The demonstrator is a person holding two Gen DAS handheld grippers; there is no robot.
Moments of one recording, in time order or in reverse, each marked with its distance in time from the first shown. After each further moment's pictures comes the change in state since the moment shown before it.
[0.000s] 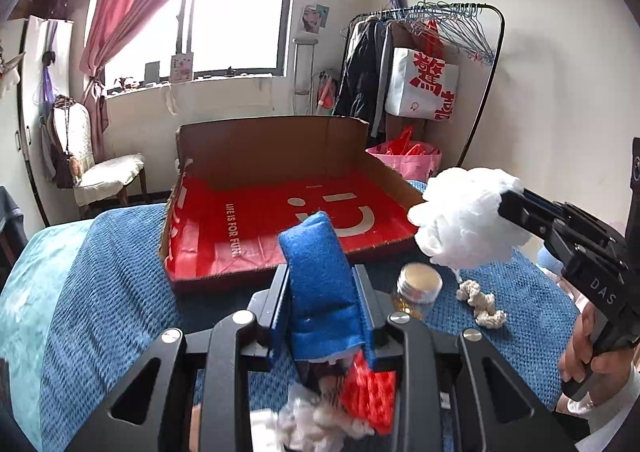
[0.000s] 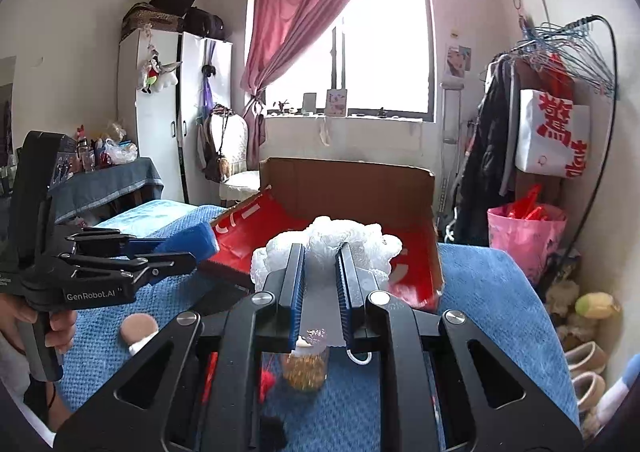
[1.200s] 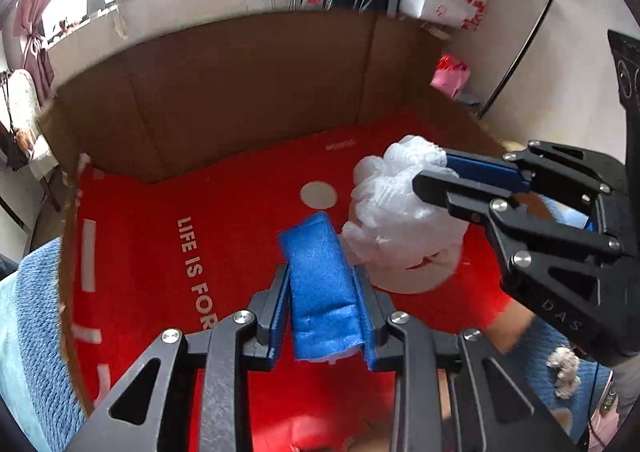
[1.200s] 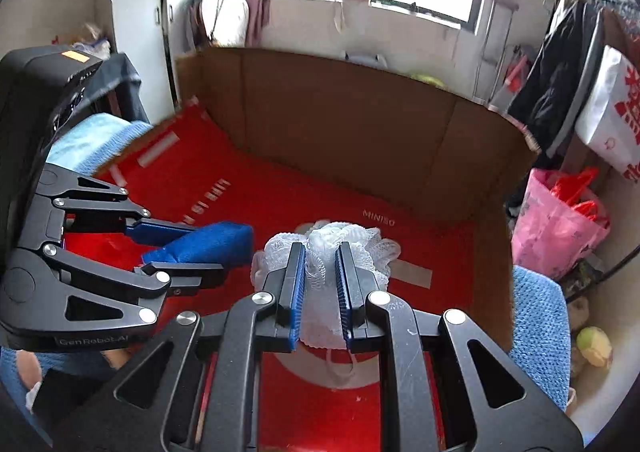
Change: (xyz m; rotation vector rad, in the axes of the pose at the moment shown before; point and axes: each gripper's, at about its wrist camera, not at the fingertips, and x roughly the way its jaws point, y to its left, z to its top) left arm 0.242 0.061 0.090 0.045 0.437 -0.056; right arm 0.274 -0.050 0.034 -0.108 0.478 0.029
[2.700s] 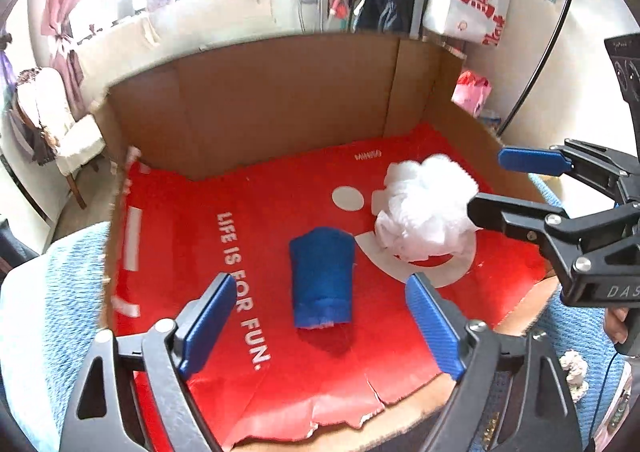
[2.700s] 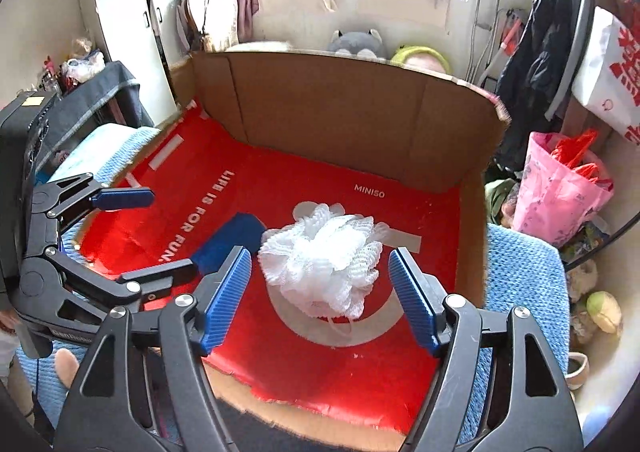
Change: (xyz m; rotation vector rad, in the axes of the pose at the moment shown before) left arm -0.050 -0.021 -0.013 -0.038 -0.085 0.097; right arm -0.044 -0.020 0.004 0.093 0.060 0.047
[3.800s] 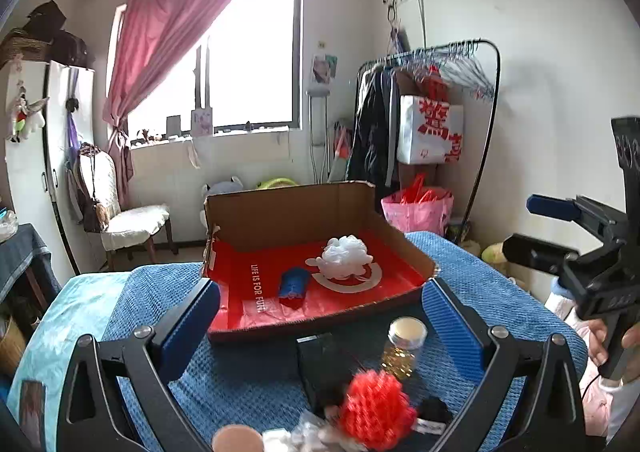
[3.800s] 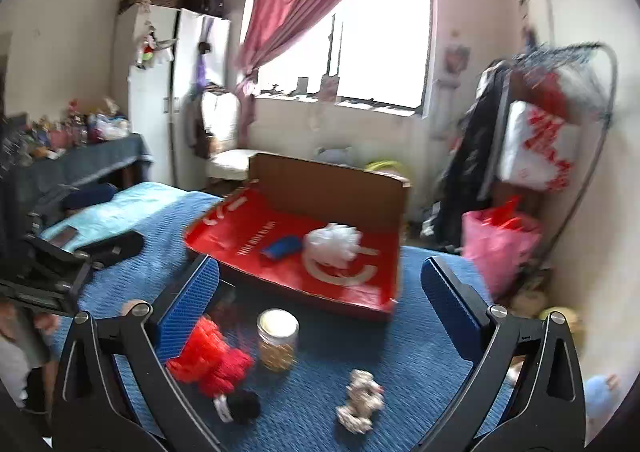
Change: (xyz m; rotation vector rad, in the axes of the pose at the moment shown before) left arm -0.213 -0.065 -0.158 -0.010 -0.552 0.067; right arm -0.230 0.083 -0.163 -0.047 -0.467 -0.160
